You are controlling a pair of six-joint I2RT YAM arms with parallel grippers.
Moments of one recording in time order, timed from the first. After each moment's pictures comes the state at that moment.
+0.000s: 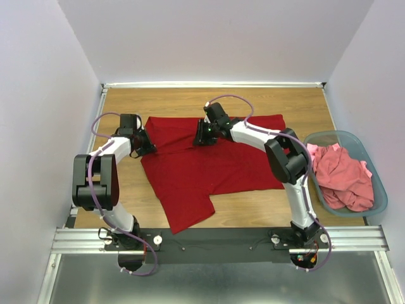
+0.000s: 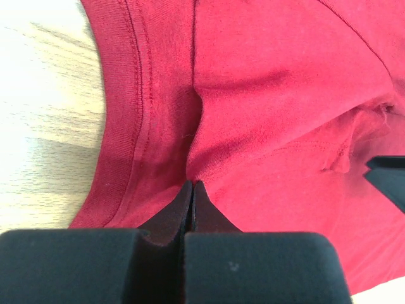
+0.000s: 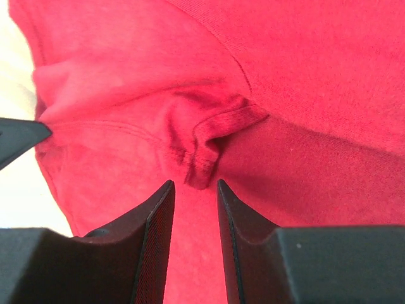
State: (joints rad) left arm 0.02 1.65 0.92 -0.24 0.26 -0.47; right arm 0.66 2.19 1.61 -0.25 -0.23 0.66
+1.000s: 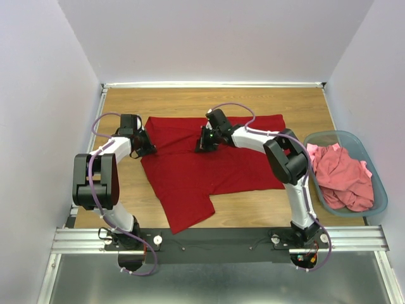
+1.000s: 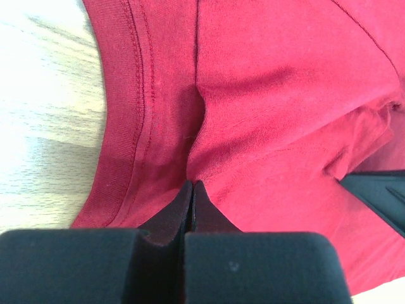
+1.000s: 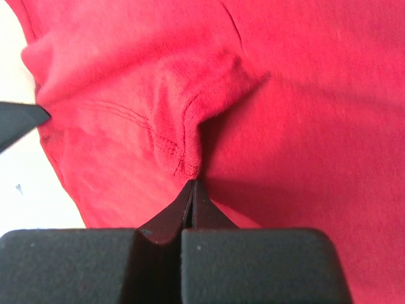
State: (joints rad) left arm 0.02 1.65 0.92 -0.25 0.26 -0.46; right arm 0.66 2.19 1.50 -0.15 -0.31 0.76
